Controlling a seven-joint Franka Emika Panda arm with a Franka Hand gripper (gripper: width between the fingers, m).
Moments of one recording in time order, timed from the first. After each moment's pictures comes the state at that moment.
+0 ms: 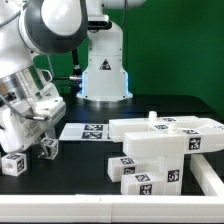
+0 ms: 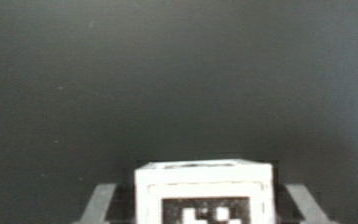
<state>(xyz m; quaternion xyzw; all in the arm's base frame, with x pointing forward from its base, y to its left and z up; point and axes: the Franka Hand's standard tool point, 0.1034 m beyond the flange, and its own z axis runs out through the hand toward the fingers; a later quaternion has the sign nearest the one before) 0.455 -0.138 0.006 -0.58 0.80 0.14 0.12</state>
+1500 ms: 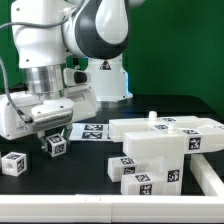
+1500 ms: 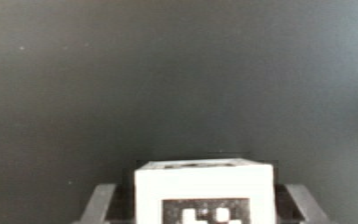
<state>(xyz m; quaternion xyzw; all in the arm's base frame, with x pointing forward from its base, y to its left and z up) 0.446 -0.121 0.009 -0.30 0.95 0.04 0.05</state>
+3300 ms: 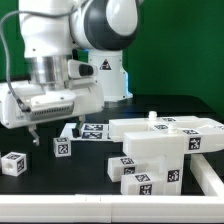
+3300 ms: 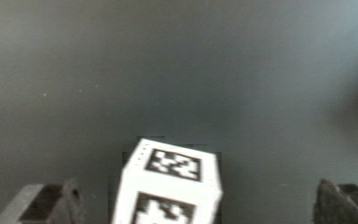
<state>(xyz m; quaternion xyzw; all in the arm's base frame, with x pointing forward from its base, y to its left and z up) 0.457 -0.120 0.041 -0.28 0.96 0.03 0.08</state>
